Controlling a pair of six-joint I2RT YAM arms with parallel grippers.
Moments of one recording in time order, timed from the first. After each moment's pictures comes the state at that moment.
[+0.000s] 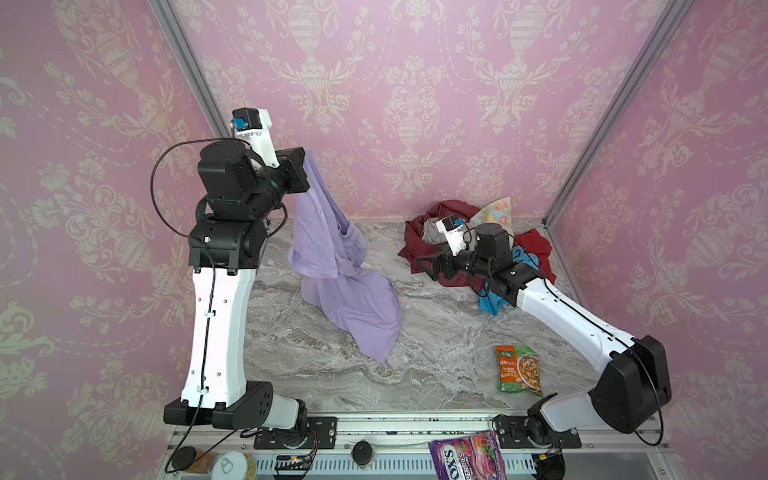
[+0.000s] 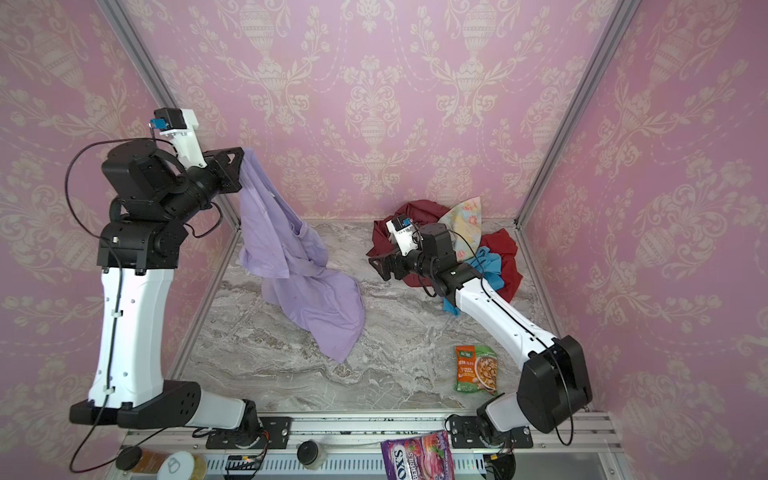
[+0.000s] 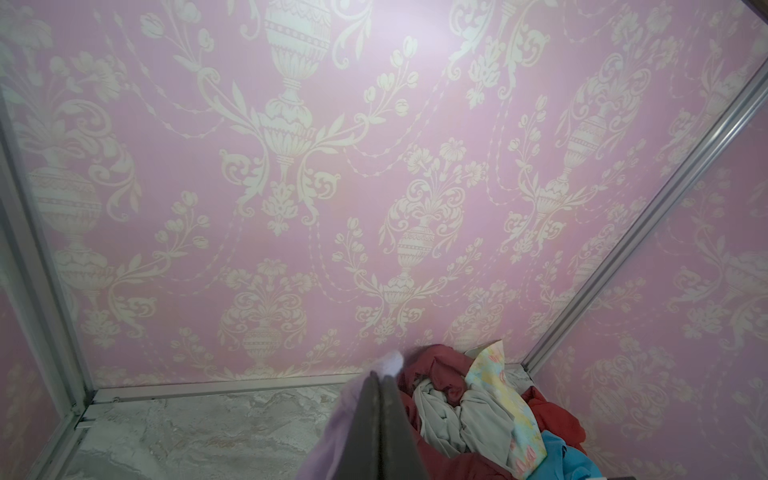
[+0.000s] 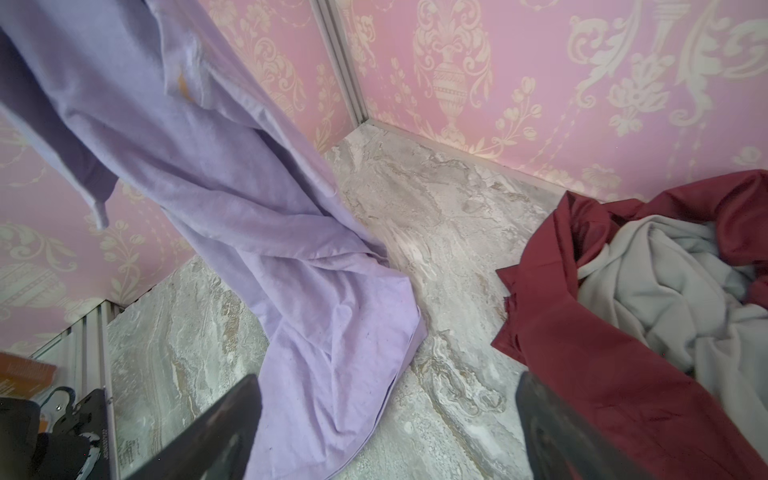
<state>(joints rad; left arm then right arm) -0.03 1.44 2.10 -0.68 0.21 -0.30 0.47 1.46 1.19 -0.15 -0.40 0.08</state>
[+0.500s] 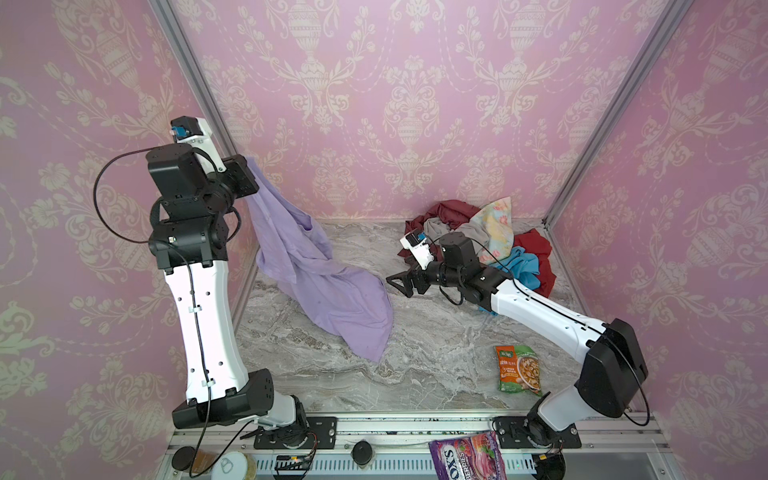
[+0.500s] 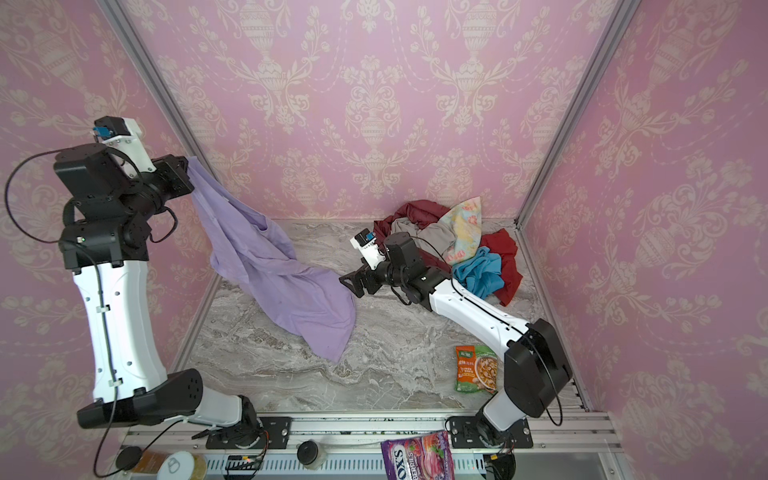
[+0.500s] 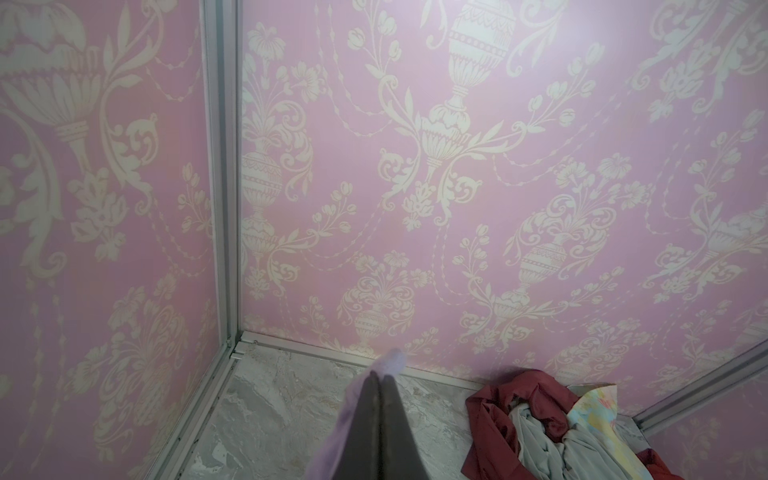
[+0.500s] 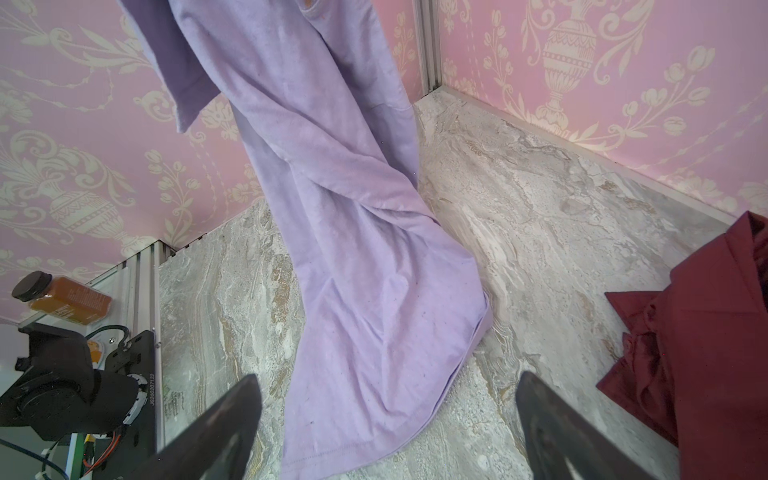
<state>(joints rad) 0.30 1.49 2.14 -0.78 0.26 -0.28 0.64 1.57 1.26 -0.14 -0.38 0.04</state>
